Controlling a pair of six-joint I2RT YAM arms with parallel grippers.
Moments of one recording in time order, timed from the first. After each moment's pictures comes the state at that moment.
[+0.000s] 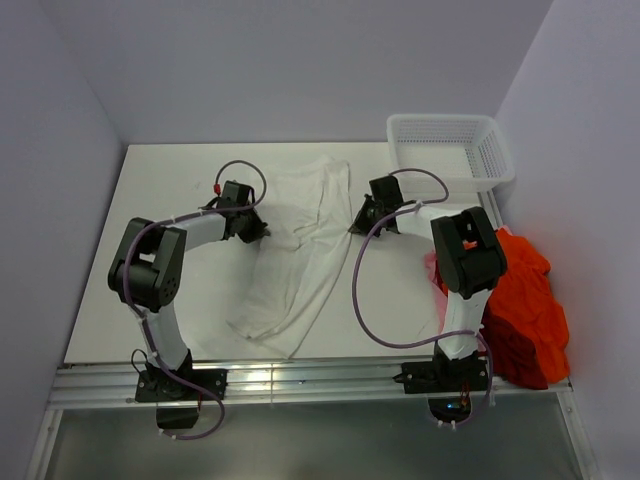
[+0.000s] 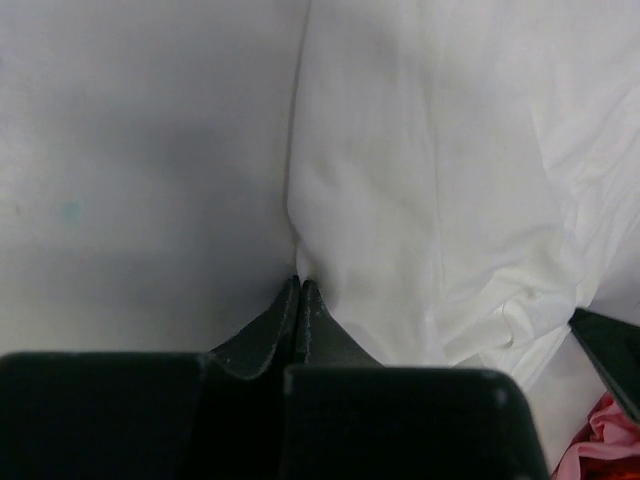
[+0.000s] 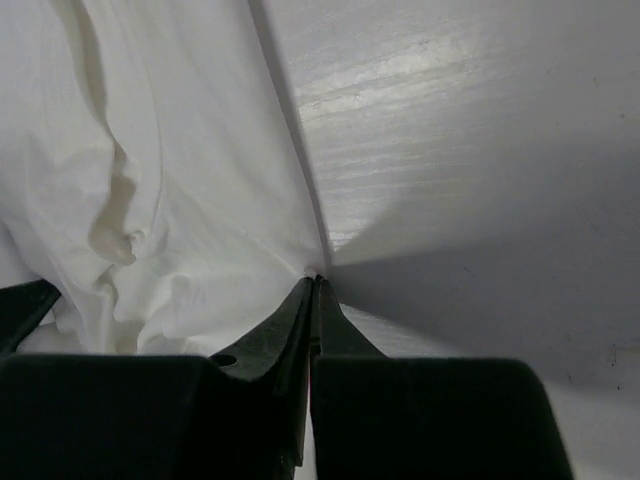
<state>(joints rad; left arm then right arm) -0.33 1.85 1.06 -0.11 0.05 -0.89 0.30 1.91 1.10 -0.08 -0.15 0.77</state>
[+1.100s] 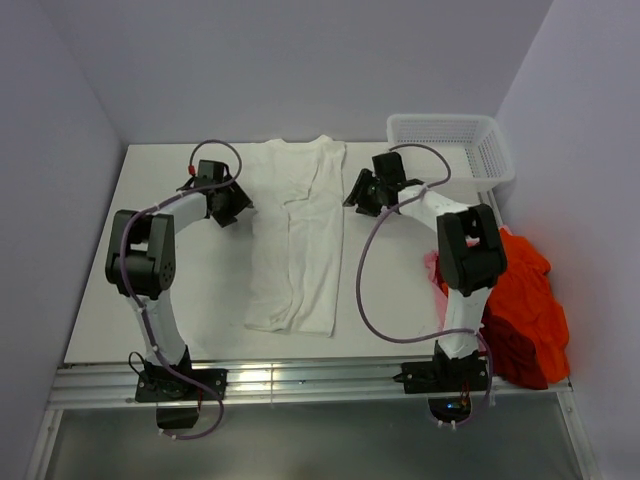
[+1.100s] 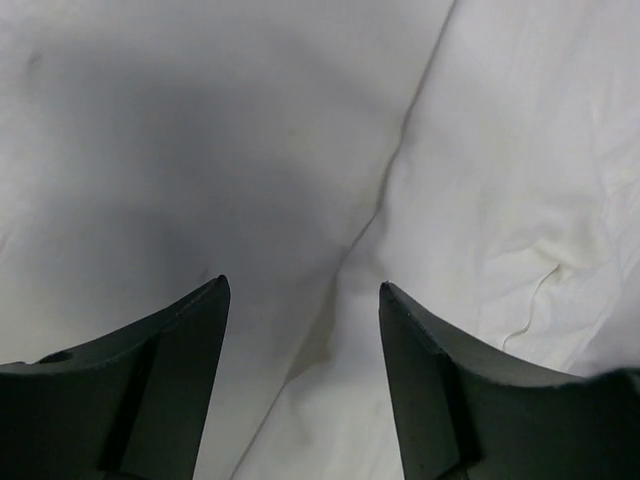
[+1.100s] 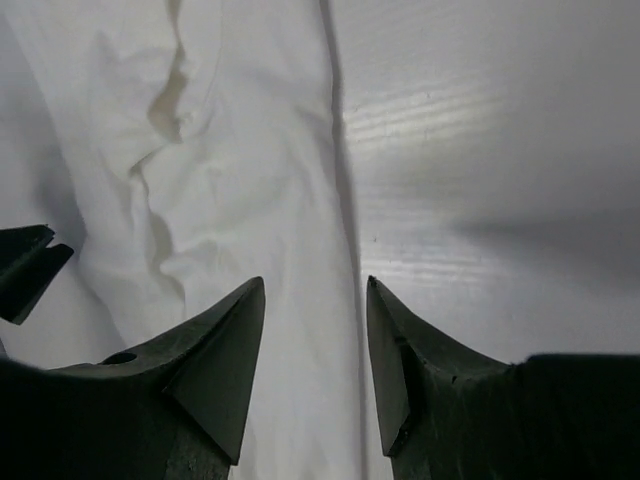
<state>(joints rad) -0.17 1.98 1.31 -0.21 0.05 -0.81 0.28 1.97 1.35 -0.21 -0.17 0.71</state>
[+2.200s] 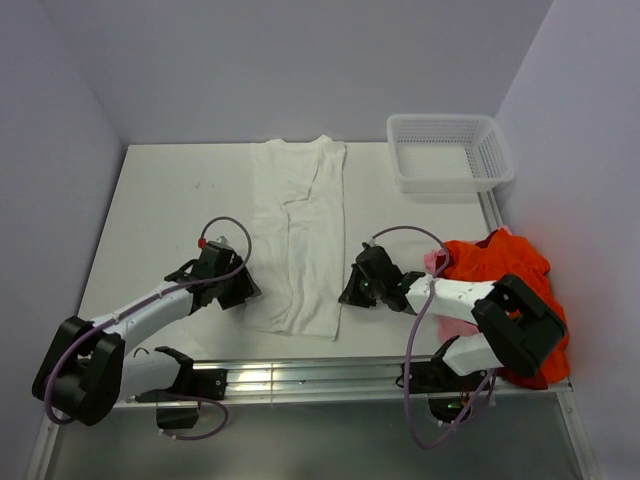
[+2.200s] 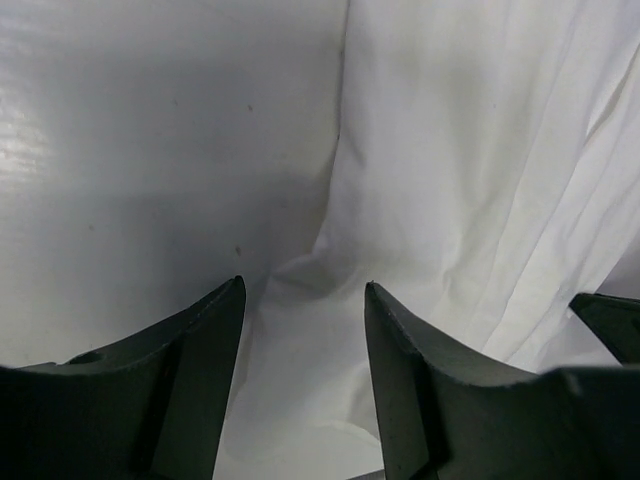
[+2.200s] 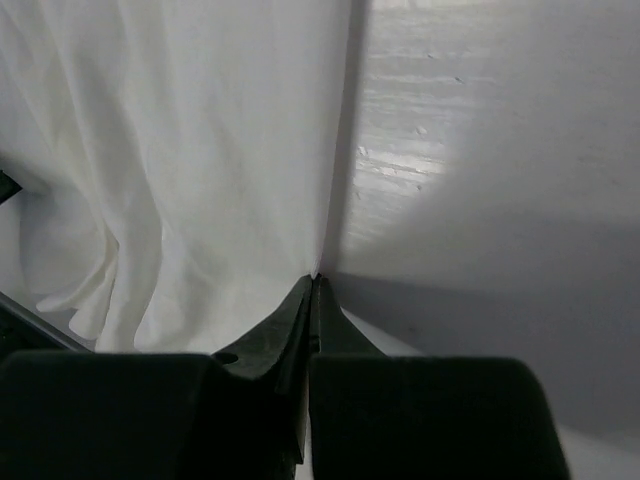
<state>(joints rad) -0.44 1.20 0.50 -0.28 0.04 -0.84 0.71 1.39 0.50 0.02 -0.09 0.89</state>
